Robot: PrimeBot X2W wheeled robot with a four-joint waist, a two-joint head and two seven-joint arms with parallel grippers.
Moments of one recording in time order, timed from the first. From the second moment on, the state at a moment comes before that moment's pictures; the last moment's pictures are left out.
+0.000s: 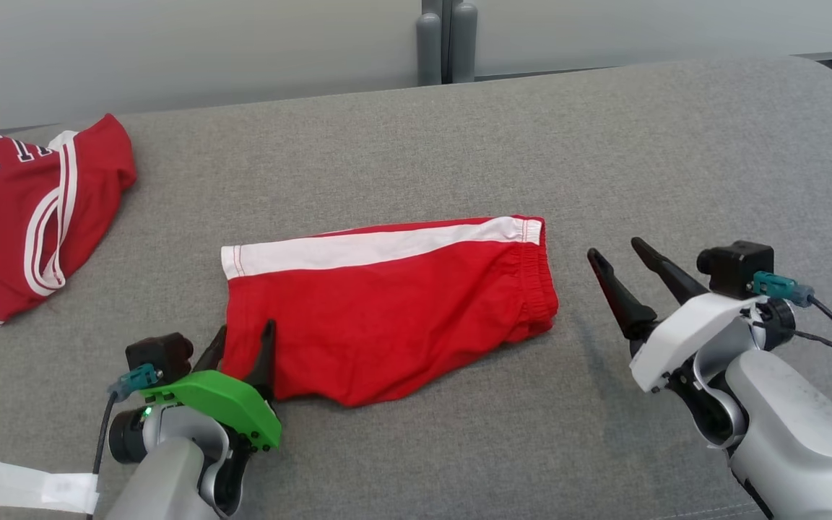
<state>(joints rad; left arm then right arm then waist) -0.37 0.04 -0.35 0.77 -0.65 -0.08 -0.23 -0.34 -0.31 0.55 0.42 0.62 0.07 -0.16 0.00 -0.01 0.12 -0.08</state>
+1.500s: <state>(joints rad) -0.17 0.06 -0.22 0.31 -0.58 0.04 -0.25 -0.50 -0.25 0.50 0.76 0.92 0.11 0.23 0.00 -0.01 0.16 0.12</state>
